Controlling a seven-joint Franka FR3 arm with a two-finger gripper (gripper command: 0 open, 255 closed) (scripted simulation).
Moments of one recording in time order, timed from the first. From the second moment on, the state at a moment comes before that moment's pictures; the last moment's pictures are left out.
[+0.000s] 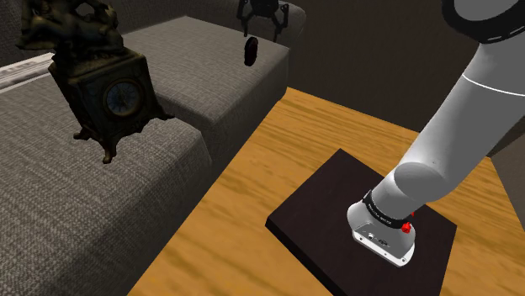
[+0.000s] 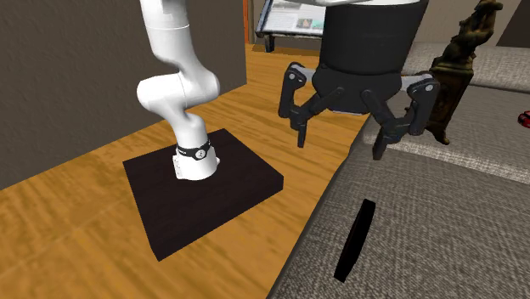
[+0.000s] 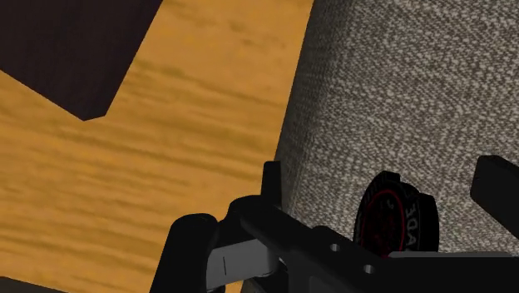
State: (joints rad) arm -0.14 0.14 0.14 -1.51 0.09 1.58 0.95
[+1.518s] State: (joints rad) arm -0.15 0.42 0.09 -1.24 0.06 1.58 1.16
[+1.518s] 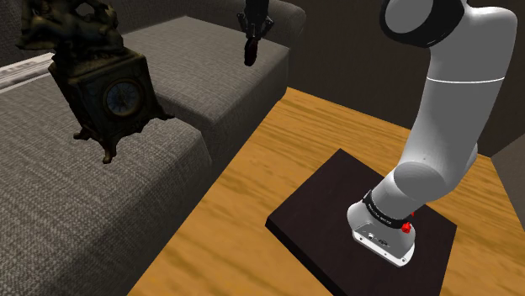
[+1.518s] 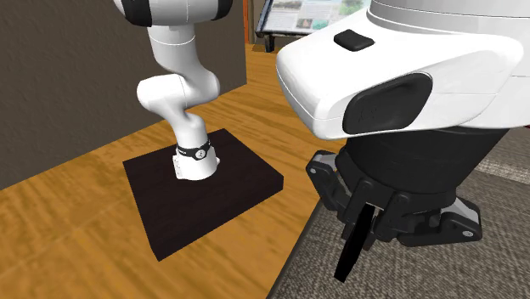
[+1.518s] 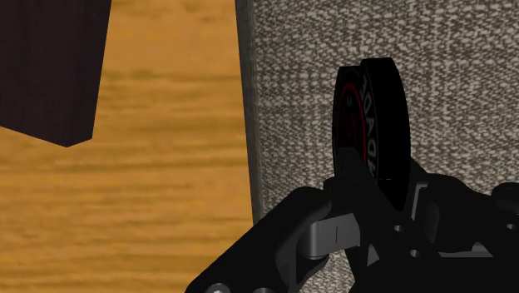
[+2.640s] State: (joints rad) arm -0.14 0.53 0.09 -0.88 0.06 1.33 1.19
